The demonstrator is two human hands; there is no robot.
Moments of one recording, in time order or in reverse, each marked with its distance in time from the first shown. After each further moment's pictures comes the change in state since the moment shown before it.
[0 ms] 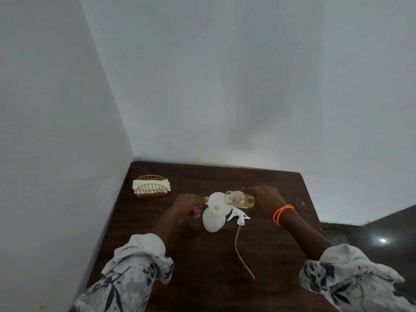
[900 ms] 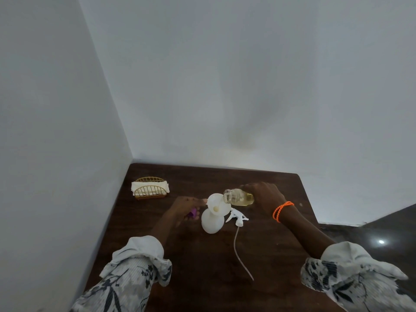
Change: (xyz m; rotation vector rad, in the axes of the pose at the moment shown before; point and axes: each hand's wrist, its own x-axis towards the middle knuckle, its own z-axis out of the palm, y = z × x) left_hand -0.006 0.000 -0.001 0.010 -0.011 -0.027; right_hand 0.000 -0.002 -0.016 -0.087 -0.006 -0.036
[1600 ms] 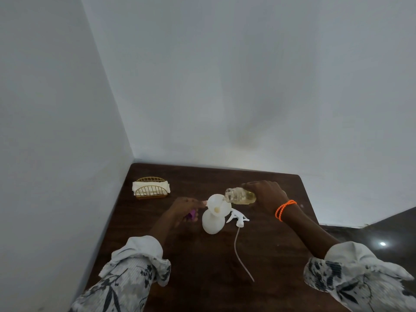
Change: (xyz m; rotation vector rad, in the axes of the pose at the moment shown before) left_hand -0.005 -0.001 -0.005 0.036 -0.015 0.011; right_hand 0.000 0.003 -0.009 -0.028 -0.020 -0.019
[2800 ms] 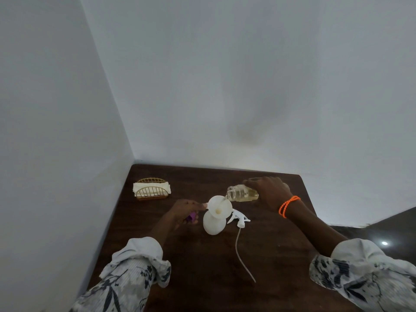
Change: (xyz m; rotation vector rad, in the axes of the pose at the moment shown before) left_hand 0.003 -0.007 -0.003 -0.021 -0.028 -0.016; right_hand -0.009 -0.008 -0.030 -0.114 -0.014 -0.035
